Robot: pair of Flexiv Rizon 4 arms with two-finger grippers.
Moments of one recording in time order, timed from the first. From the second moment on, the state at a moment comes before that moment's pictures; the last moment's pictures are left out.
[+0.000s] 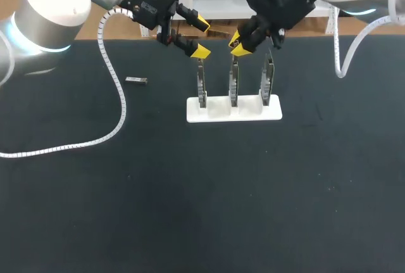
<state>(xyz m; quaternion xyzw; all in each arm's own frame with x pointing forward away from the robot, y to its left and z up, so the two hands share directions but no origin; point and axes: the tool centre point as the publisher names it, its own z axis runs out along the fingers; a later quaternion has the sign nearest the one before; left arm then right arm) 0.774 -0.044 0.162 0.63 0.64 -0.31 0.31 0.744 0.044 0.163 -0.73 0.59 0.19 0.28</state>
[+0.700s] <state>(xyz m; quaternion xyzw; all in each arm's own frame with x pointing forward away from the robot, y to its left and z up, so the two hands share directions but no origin) 0.774 -0.044 0.162 0.63 0.64 -0.31 0.31 0.739 0.043 0.158 -0.73 0.60 0.19 0.28</state>
